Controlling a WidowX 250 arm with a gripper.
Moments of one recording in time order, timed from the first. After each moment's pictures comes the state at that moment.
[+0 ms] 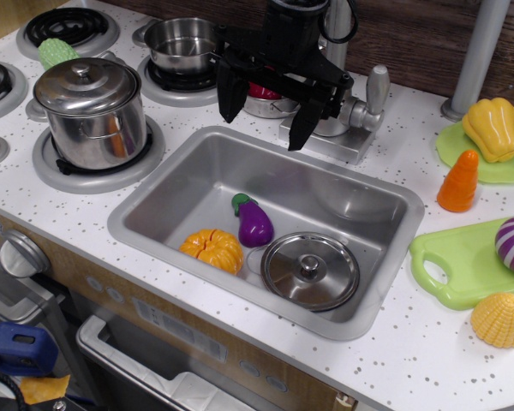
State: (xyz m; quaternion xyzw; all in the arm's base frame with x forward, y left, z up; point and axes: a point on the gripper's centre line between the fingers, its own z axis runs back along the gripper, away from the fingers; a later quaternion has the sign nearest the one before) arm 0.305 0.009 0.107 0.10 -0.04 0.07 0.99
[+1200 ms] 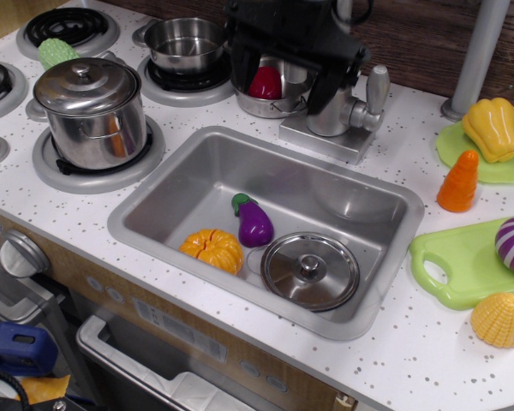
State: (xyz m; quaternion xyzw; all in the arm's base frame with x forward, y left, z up) arm 0.336 0.012 0.131 0.12 -0.18 0.11 0.97
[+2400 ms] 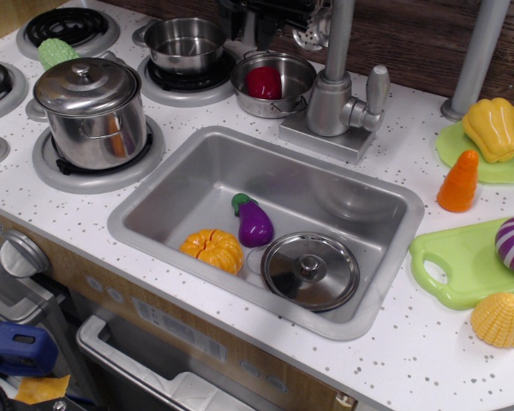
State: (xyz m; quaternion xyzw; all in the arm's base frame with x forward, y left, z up) arm 0.399 0.091 0.123 0.14 -0.26 0.07 0.95
